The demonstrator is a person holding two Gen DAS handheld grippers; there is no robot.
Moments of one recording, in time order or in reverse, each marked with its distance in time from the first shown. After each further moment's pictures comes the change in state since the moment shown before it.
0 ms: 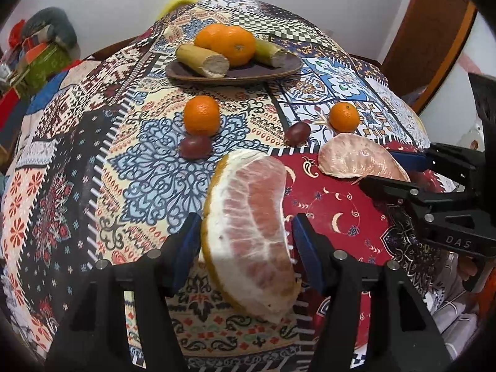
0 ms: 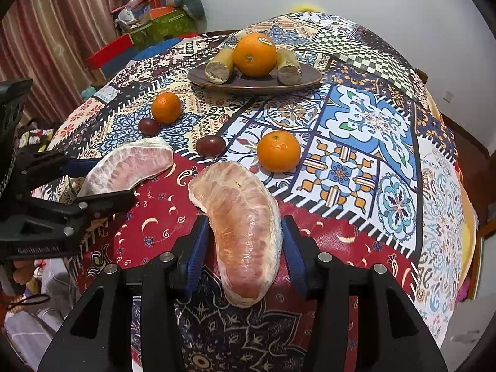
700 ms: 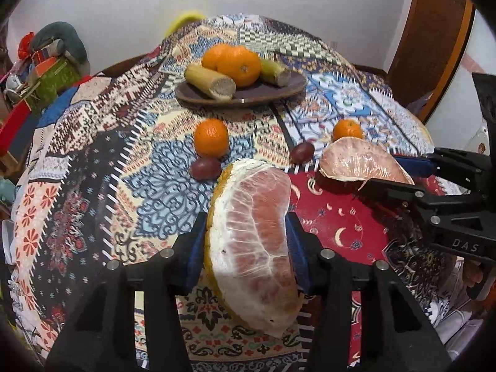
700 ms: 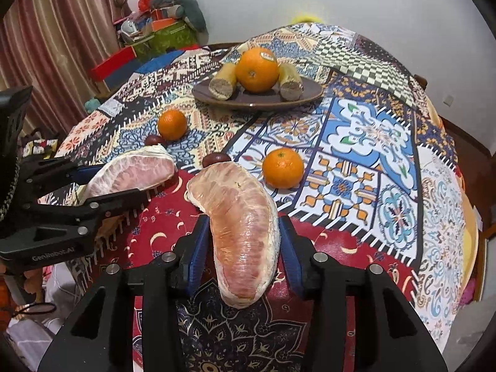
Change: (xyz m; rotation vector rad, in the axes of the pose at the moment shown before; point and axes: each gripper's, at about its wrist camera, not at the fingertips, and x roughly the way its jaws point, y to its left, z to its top) left arm -0.016 -0.002 0.006 0.007 -0.087 0.057; right arm -0.011 0.001 0.004 0.017 -0.068 0.013
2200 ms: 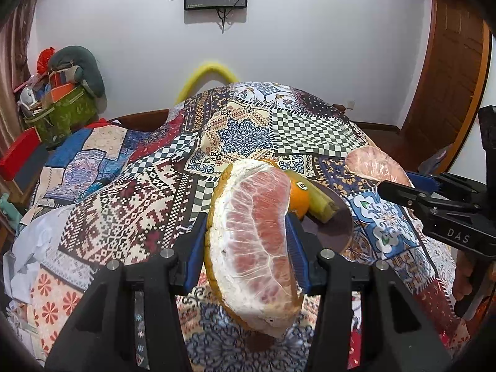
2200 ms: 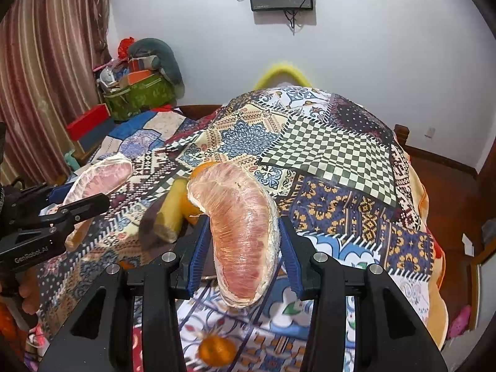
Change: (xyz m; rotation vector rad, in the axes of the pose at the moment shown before) left arm 0.013 0.056 0.133 -0.074 -0.222 0.035; right arm 0.010 -0.050 0.126 0.035 -0.206 -0.080
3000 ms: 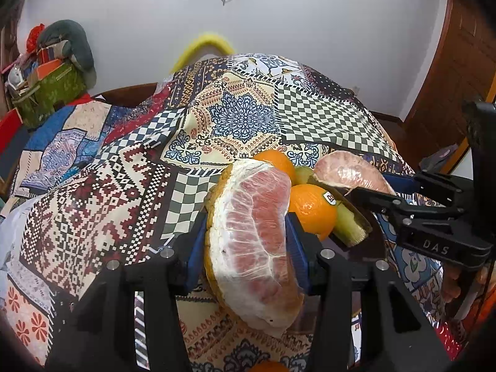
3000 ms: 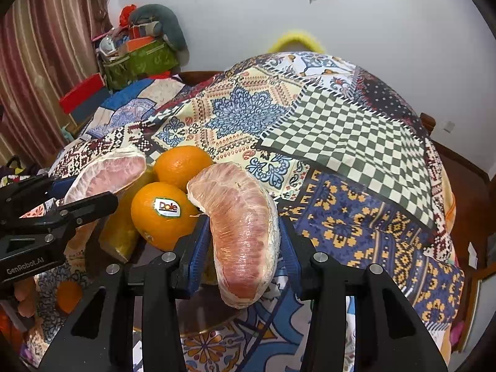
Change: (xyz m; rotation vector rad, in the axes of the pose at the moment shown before) left arm 0.091 0.009 0.015 -0.048 0.109 -0.034; right arm 0.085 -0.017 0.019 -0.055 0.155 0.054
